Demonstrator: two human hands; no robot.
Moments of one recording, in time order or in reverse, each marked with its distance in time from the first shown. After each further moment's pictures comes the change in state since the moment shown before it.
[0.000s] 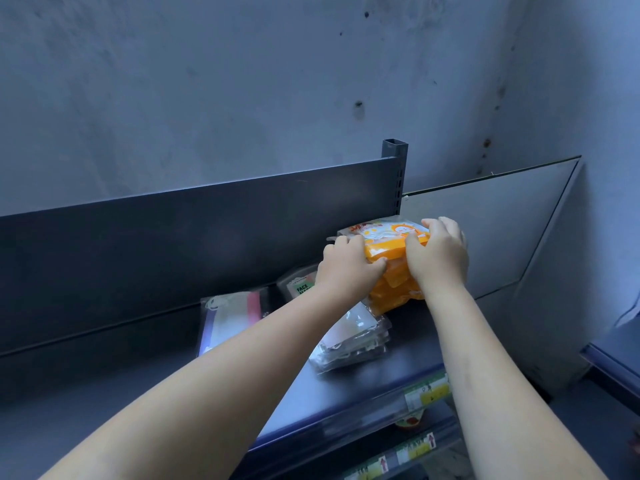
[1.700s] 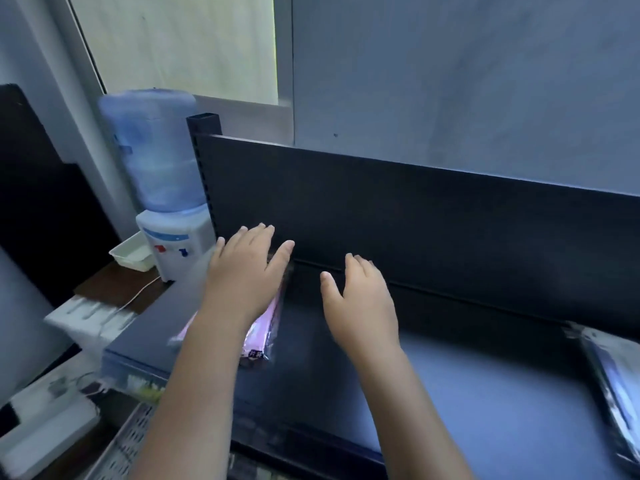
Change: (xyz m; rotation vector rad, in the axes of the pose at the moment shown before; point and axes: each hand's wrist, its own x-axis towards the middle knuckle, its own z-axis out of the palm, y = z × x) left_hand -0.340 -0.510 -0.372 0.291 0.451 -0.680; right_hand -0.460 -0.470 0.220 0.181 -0.844 -0.574
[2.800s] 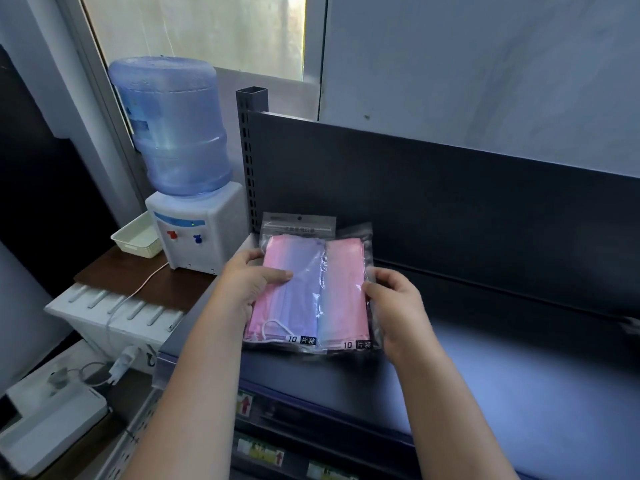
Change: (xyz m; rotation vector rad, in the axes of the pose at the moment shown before) left_hand 0.033 -0.122 0.008 -1.096 -0.264 -0.693; right_hand 0.014 -0.039 0.075 1.033 0.031 0.541
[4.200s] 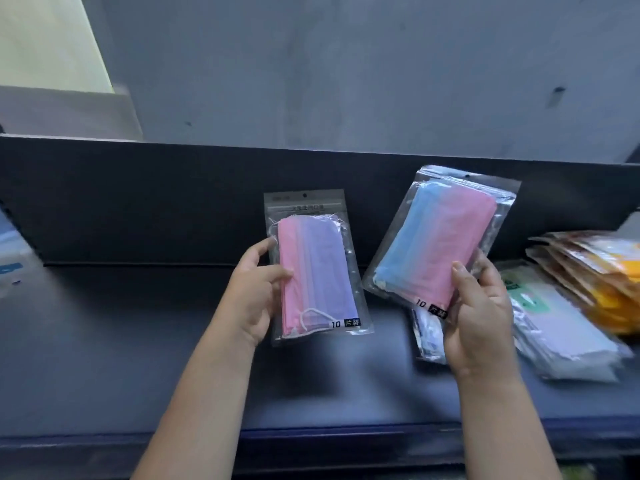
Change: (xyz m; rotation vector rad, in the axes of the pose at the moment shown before) left_hand -0.157 -0.029 0.315 -0.237 -0.438 0.086; right_hand -0.044 -0.084 -0.390 0.434 0.351 -0.530
